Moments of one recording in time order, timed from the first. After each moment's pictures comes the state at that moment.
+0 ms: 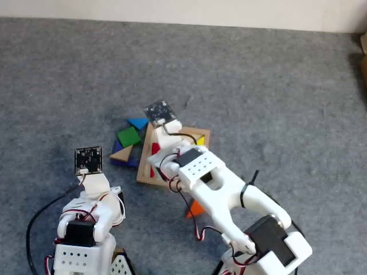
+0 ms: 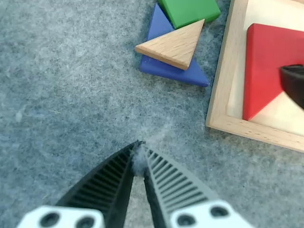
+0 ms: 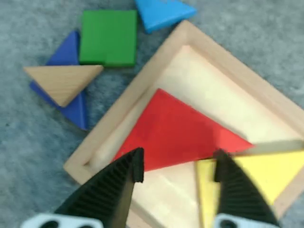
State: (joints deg) left arm -1.8 -103.9 96.0 73.4 17.2; right arm -42.5 -5.7 41.1 31.0 -3.6
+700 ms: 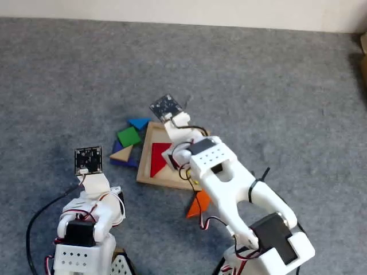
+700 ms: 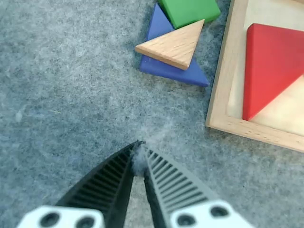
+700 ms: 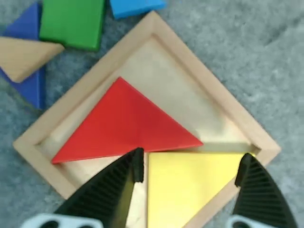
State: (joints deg) left arm -1.8 -103.9 96.0 73.4 17.2; right arm -36.2 -5.2 37.2 37.7 11.5
